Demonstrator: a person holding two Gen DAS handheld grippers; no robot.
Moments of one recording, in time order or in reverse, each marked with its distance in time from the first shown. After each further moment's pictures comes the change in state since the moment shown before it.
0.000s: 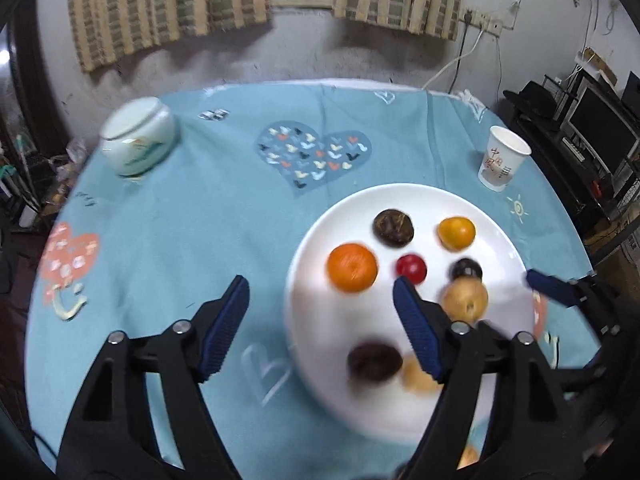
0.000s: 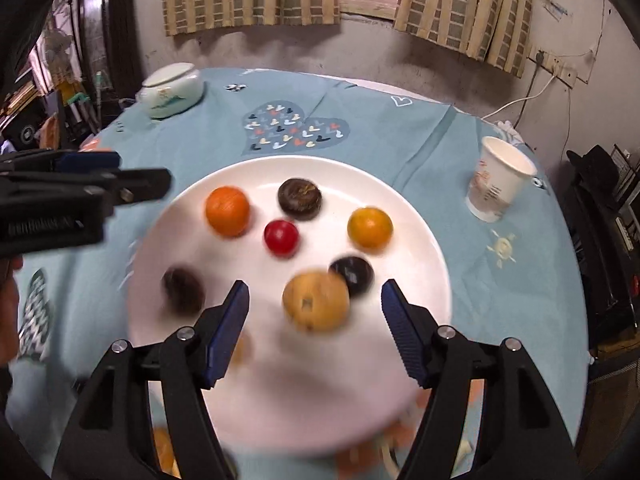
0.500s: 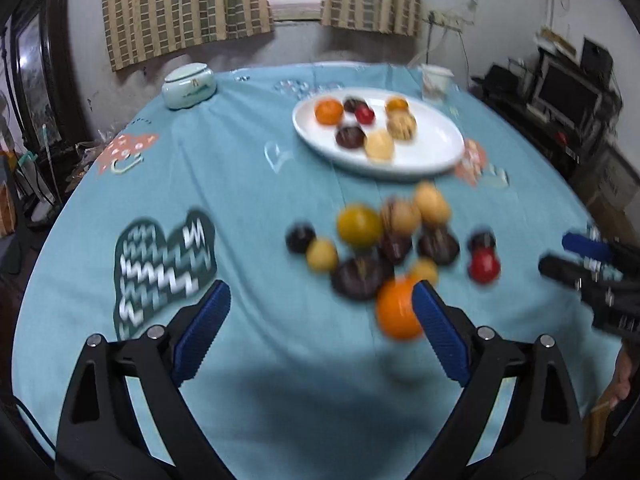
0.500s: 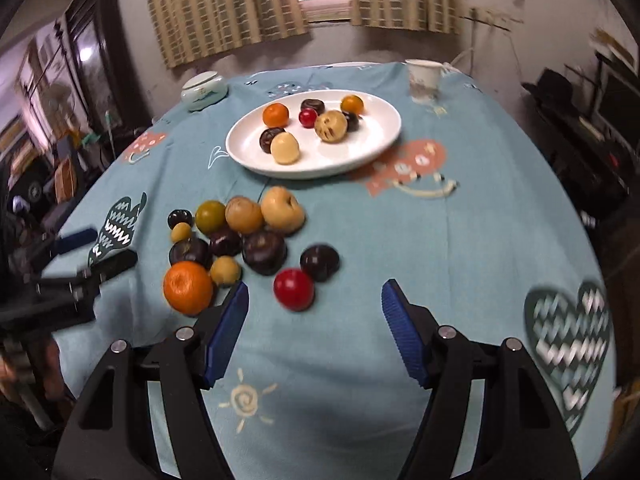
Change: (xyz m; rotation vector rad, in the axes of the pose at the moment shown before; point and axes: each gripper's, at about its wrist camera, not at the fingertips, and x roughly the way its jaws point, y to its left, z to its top) left arm -0.123 -0.019 -0.237 0.056 -0.066 0.009; right arm -0.139 0.042 -0.200 0.236 -0.066 0.060
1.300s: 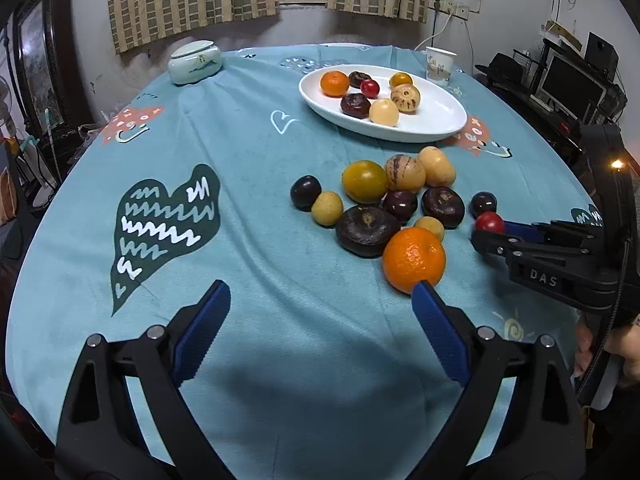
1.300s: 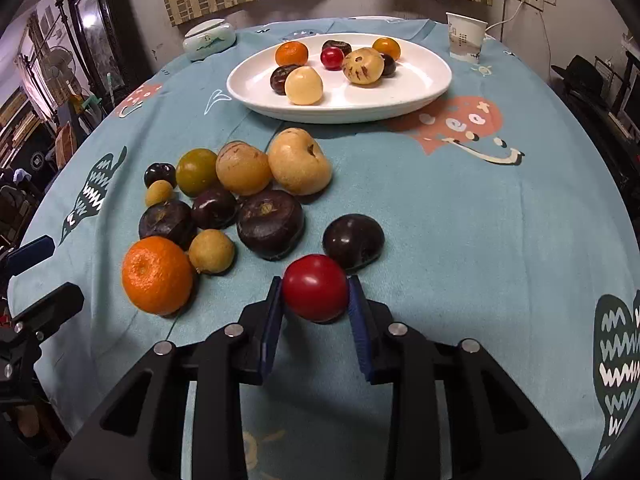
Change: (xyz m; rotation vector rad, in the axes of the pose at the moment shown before) left arm 0.003 0.010 -0.020 -0.041 0.049 -0.010; right arm 0.076 0.019 0.001 -0.072 0.143 0.008
